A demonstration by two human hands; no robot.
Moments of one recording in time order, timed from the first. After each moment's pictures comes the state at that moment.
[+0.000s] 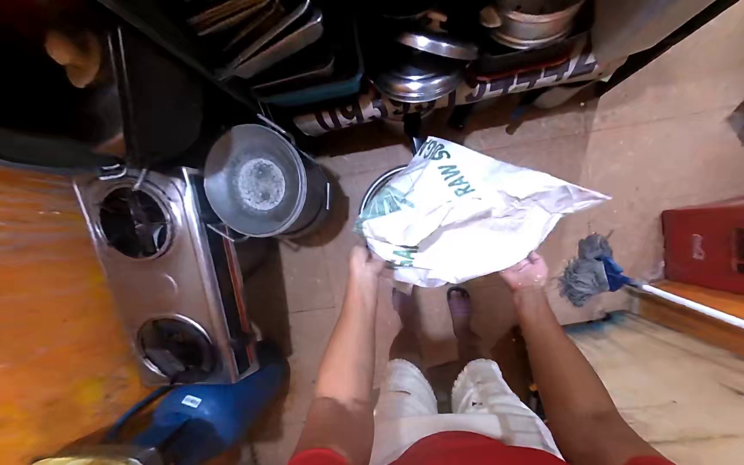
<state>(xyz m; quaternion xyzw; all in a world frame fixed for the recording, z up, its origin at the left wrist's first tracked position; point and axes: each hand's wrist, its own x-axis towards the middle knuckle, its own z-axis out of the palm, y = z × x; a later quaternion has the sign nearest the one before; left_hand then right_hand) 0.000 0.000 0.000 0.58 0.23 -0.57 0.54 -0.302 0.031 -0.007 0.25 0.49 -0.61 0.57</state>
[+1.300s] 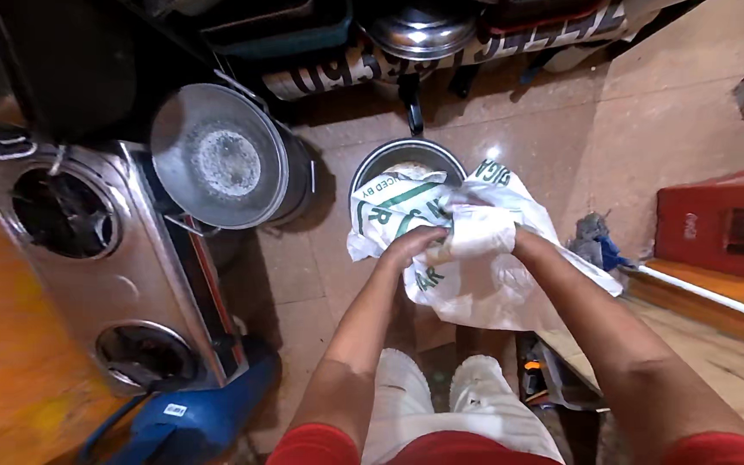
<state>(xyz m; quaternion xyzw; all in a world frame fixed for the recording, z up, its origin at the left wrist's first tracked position) -0.030 -0.029 -0.022 0.51 -0.33 -0.79 0.10 -0.250 -0.055 -0.045 -0.71 0.54 0.02 0.44</state>
